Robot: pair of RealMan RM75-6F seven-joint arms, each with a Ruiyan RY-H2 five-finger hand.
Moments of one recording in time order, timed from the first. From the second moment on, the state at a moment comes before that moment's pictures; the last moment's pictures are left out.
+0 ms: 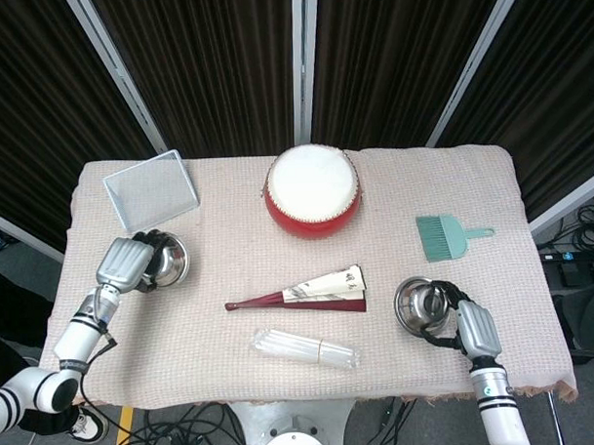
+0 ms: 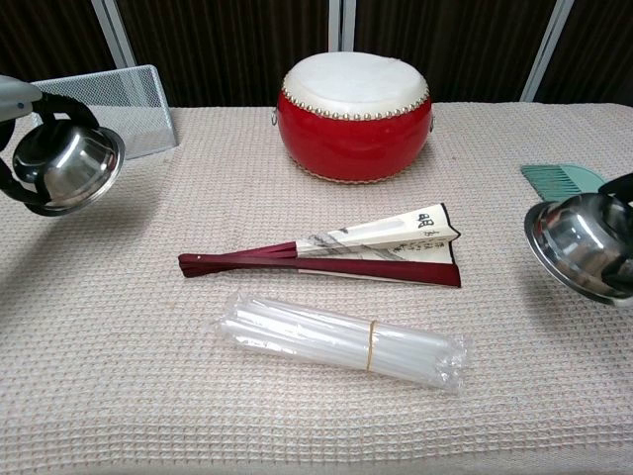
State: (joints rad) left arm -0.64 -1.35 -0.10 -1.36 1.21 0.90 0.30; right arm 0.26 -1.42 0.03 -1.76 -1.11 1.33 -0.07
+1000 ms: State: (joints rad) left arm -0.61 -1.32 -0.08 -1.48 1.09 1.00 0.39; right arm 0.20 -1.40 0.06 -1.74 -1.18 1.33 -0.06
